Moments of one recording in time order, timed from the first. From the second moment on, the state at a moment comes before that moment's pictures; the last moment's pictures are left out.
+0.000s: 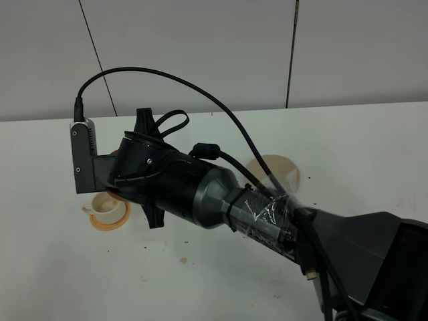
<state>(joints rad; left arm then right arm) -0.09 0.10 -0.51 0.00 1.04 0.03 1.00 2.37 -2.17 -0.61 0.90 -0.53</state>
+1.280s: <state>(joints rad) -0.09 0.10 -0.51 0.00 1.04 0.03 1.02 2.44 -2.17 -0.84 0.89 -0.50</state>
